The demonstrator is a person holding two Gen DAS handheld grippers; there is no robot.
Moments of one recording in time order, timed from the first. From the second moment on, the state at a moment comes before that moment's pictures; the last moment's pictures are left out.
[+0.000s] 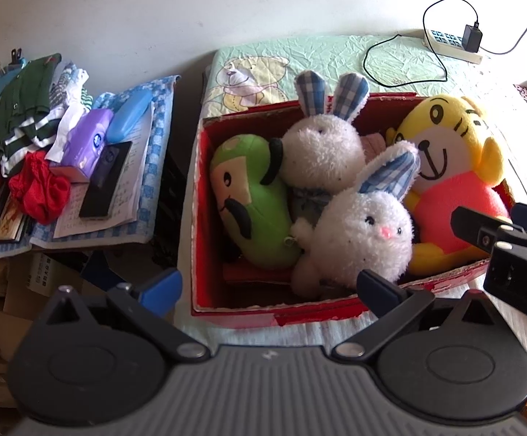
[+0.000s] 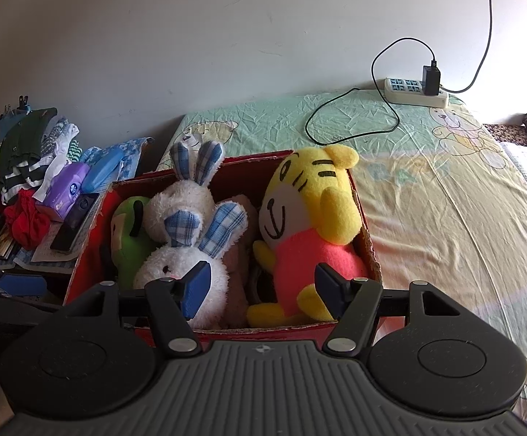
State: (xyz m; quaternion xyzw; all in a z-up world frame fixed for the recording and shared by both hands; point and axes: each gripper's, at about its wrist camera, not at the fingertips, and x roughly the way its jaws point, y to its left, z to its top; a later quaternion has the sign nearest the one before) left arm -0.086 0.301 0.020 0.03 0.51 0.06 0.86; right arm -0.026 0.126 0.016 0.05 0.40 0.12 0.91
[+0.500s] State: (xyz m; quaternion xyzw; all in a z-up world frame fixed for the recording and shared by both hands) left arm -0.098 0.300 0.012 0.02 0.48 0.08 0.87; right arm -0.037 0.127 0.015 0.04 0.39 0.11 0.91
